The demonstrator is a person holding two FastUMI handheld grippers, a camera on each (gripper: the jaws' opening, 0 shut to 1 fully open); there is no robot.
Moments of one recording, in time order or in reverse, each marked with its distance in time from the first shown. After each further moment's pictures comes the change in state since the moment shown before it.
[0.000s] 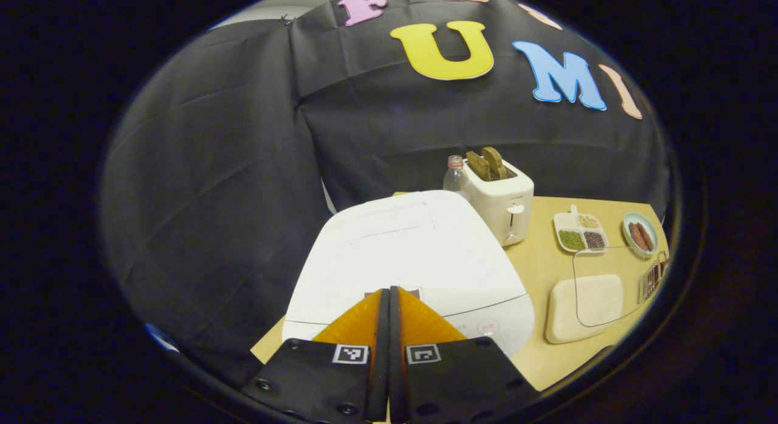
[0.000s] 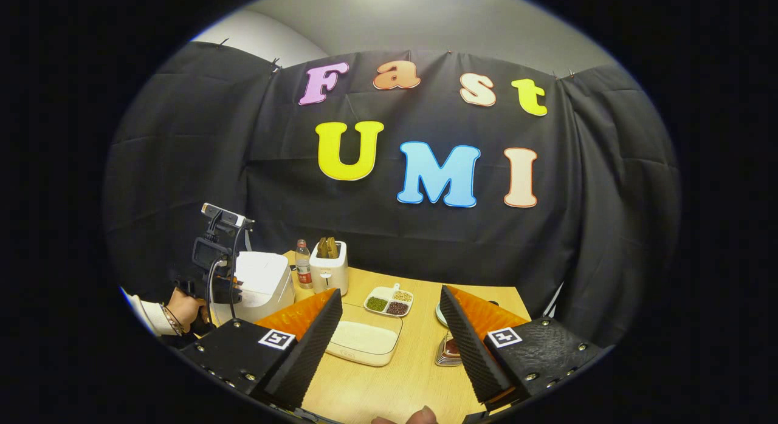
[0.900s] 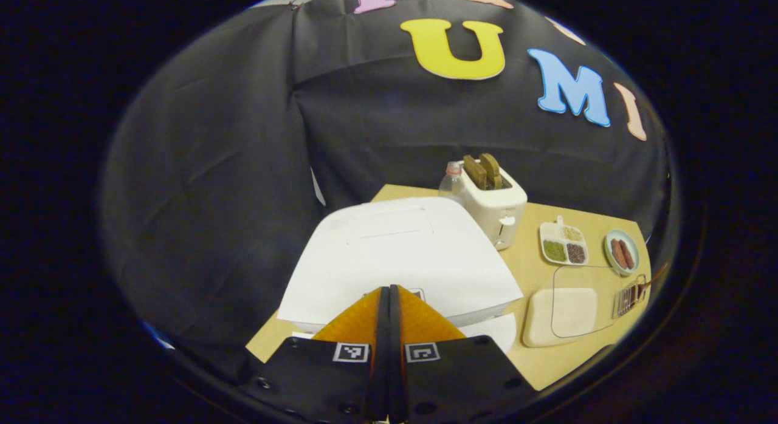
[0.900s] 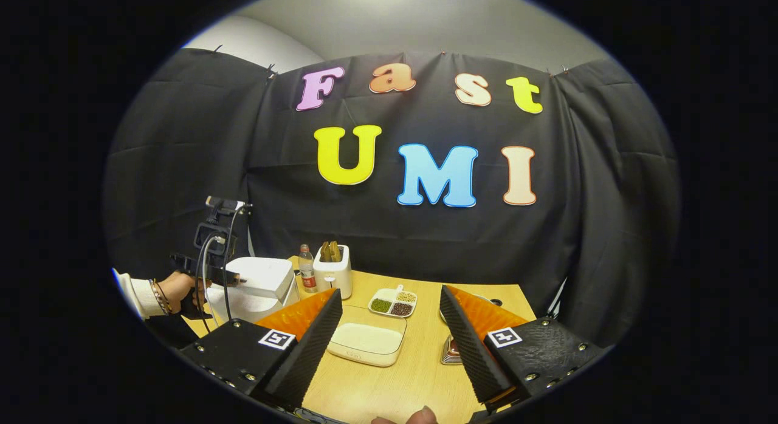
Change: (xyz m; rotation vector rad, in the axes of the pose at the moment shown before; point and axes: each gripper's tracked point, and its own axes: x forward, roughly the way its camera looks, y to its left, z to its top) left arm -0.020 0.018 0.062 -0.068 -0.039 -0.062; right arm -0.013 0.000 0.003 0.038 -0.018 0.005
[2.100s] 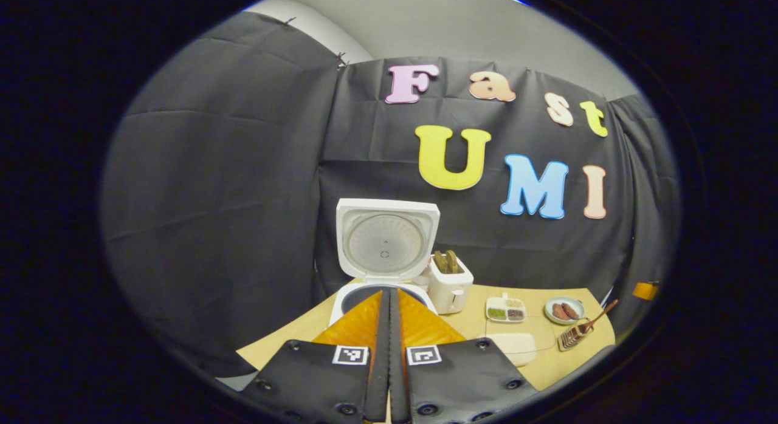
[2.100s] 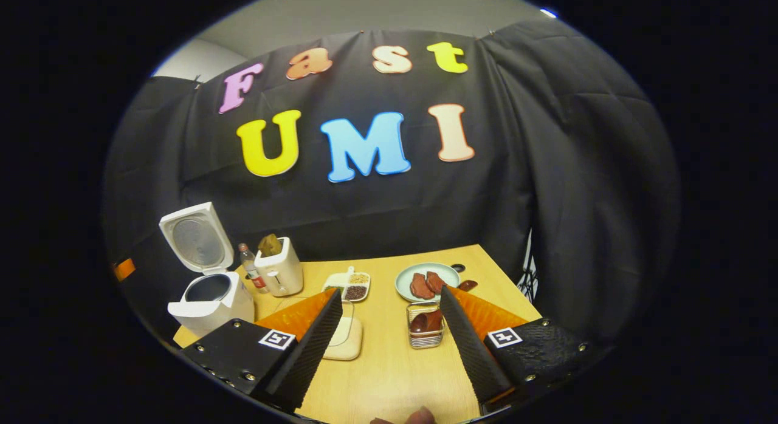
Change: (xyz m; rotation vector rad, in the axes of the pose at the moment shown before) left arm -0.192 0.049 0.007 -0.223 -0.384 -0.129; right arm 0.042 -0.127 -0.104 0.260 0.132 -0.256
